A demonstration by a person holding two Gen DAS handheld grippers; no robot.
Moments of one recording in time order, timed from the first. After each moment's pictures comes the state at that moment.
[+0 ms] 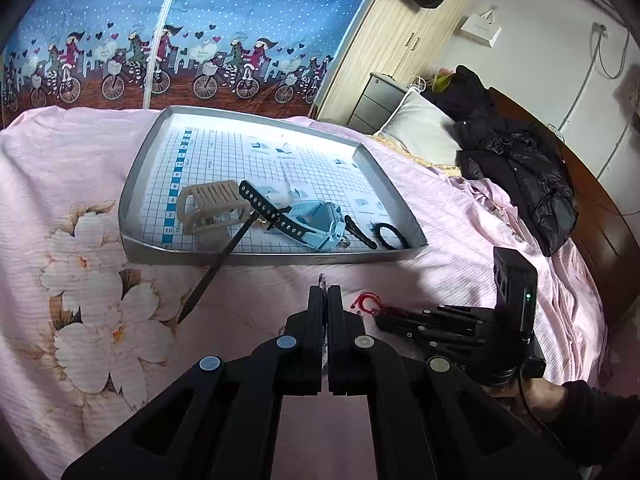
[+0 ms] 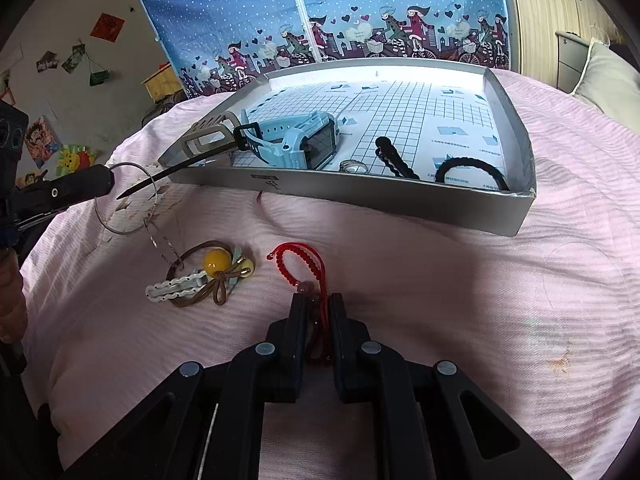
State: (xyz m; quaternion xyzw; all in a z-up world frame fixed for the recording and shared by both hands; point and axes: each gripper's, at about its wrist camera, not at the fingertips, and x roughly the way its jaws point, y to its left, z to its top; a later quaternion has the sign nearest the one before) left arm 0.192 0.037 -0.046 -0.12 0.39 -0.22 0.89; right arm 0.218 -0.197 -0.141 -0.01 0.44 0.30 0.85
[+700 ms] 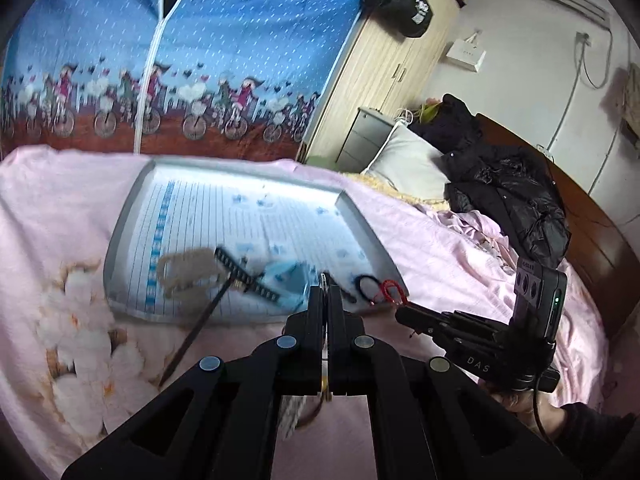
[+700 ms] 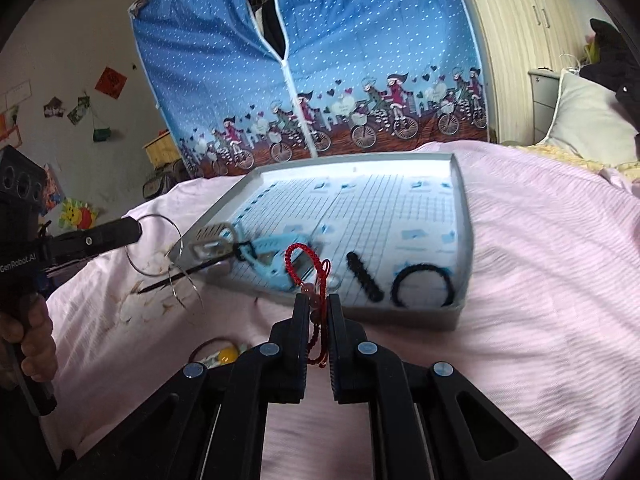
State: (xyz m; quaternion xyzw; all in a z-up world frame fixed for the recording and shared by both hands) left arm 0.208 0.018 -0.011 -0.11 0.31 -0.23 0.91; right arm 0.231 -0.230 -0.083 0.05 0.33 0.28 0.90
